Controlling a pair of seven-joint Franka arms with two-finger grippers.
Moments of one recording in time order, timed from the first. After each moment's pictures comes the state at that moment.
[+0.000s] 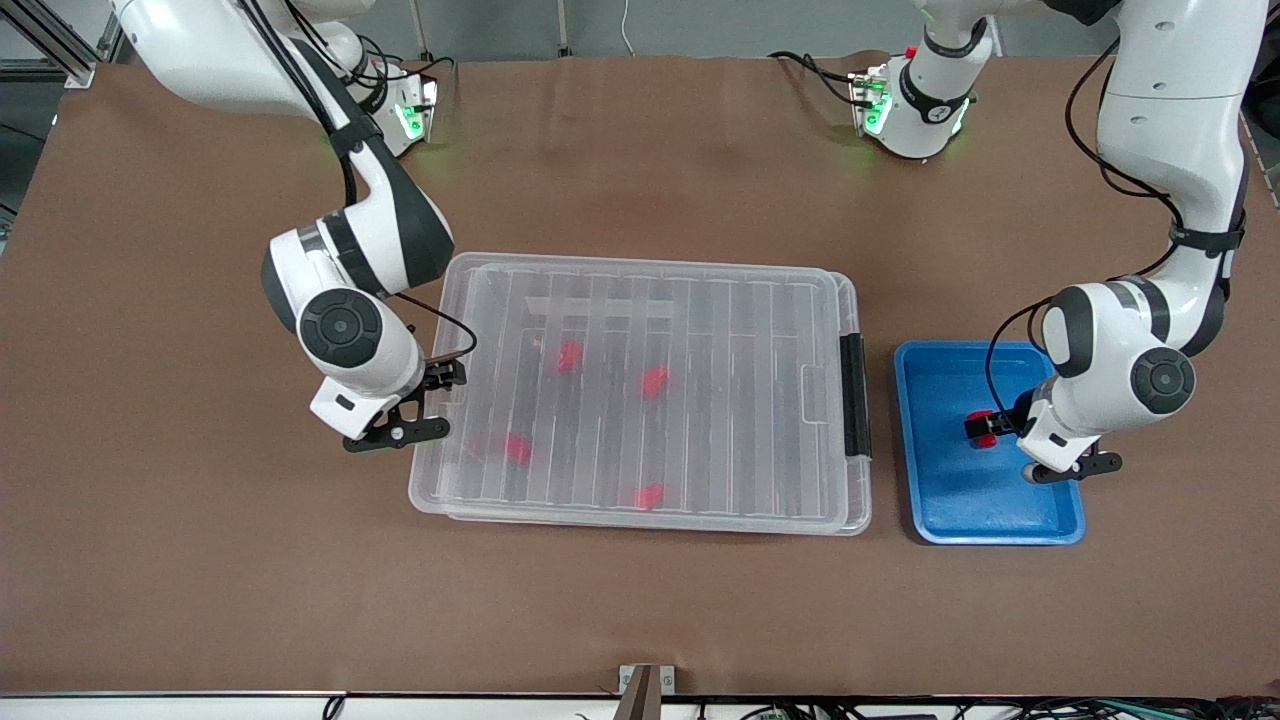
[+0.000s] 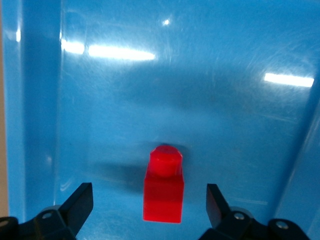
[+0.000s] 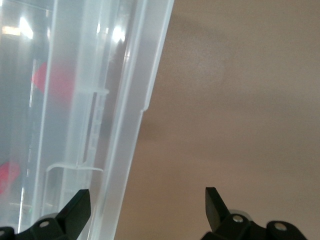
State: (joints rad) left arm -0.02 0.57 0.06 -1.87 -0.03 2.34 -0.10; right arm 0.15 0.48 0.26 -1.60 -0.24 1.86 0.28
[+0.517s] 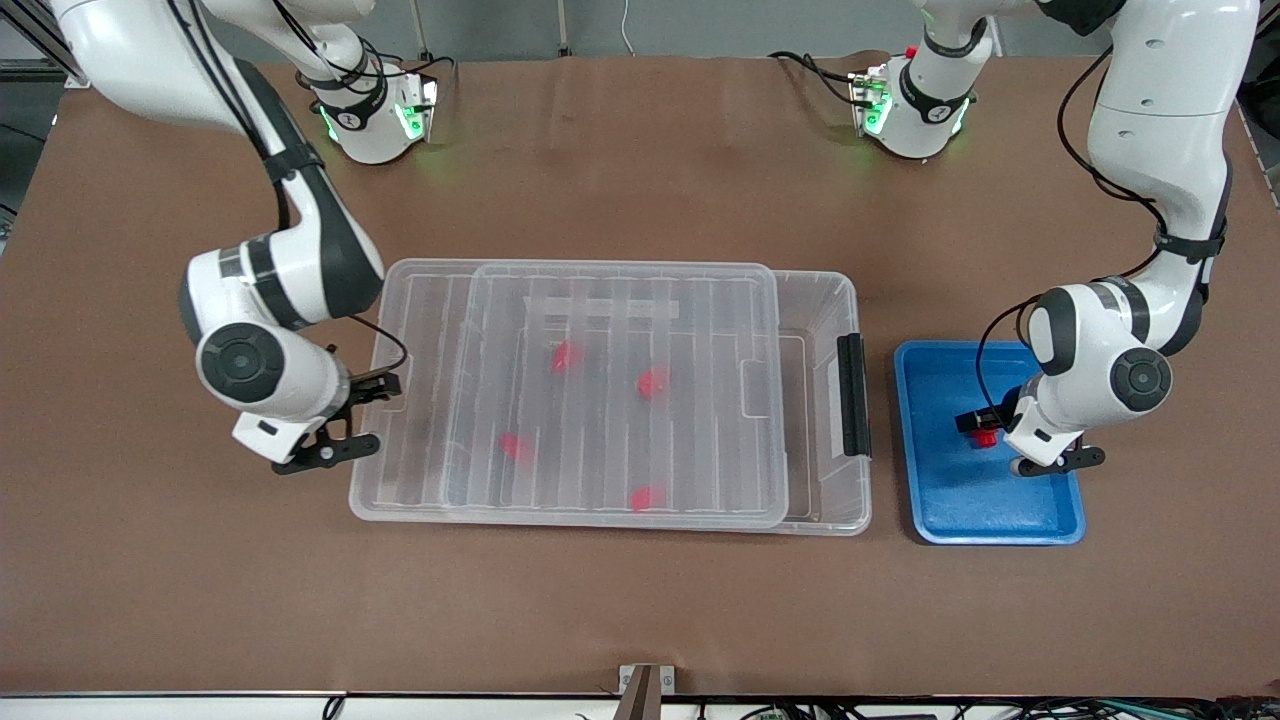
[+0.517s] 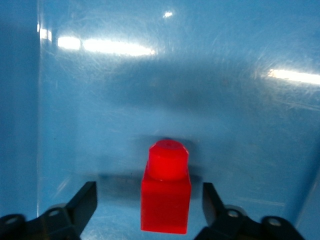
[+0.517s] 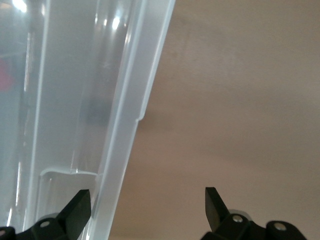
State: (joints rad) left arm -0.02 0.59 0.06 -1.91 -0.03 2.40 -0.10; right arm -0.01 0.47 0.25 -1.61 -0.25 1.83 0.05
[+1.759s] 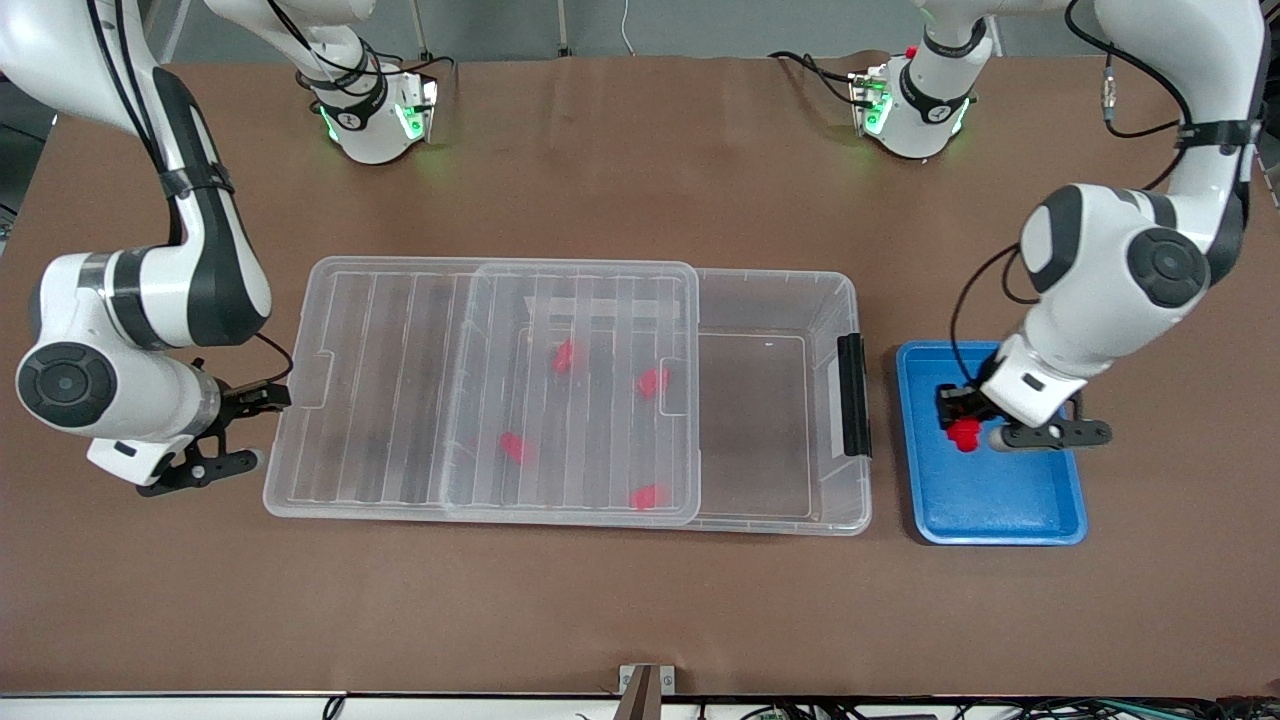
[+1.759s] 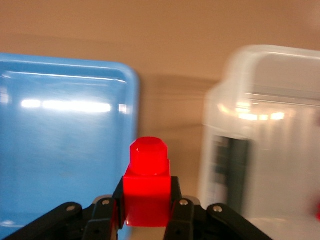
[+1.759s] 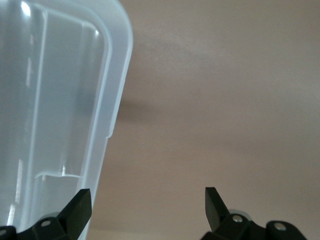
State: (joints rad) left arm -0.04 0.26 -0.23 -1.86 -0.03 2.27 -0.28; right arm -0.04 0.45 0.12 -1.50 -0.25 1.77 -0.07
